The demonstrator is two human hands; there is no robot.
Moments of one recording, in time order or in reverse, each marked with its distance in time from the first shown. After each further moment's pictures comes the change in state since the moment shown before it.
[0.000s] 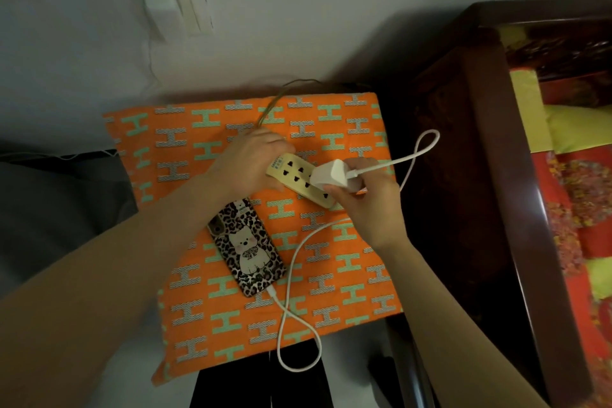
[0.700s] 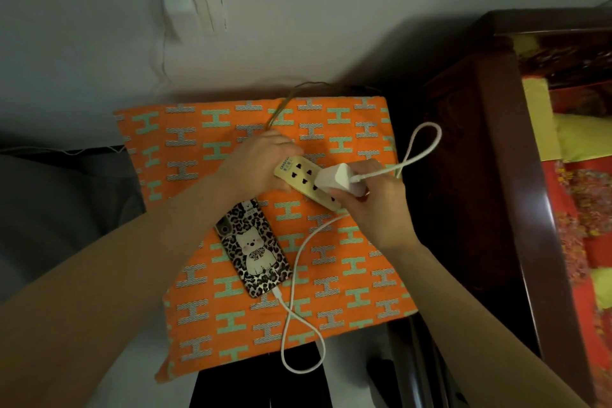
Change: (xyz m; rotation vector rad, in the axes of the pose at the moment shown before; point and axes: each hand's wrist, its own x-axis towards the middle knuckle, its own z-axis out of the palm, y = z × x) left_hand 0.000 -0.004 0.003 -0.085 0.009 -0.003; right_hand 0.006 -0.011 -0.002 -0.103 -0.064 -0.022
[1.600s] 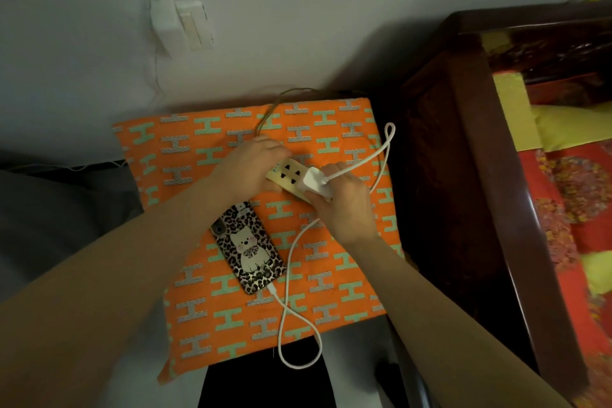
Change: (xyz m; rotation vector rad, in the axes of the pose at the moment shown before) left_hand -0.001 0.010 -0.002 0.109 -0.036 -0.029; right_hand -0.004 -0.012 0.023 -0.132 -0.010 0.001
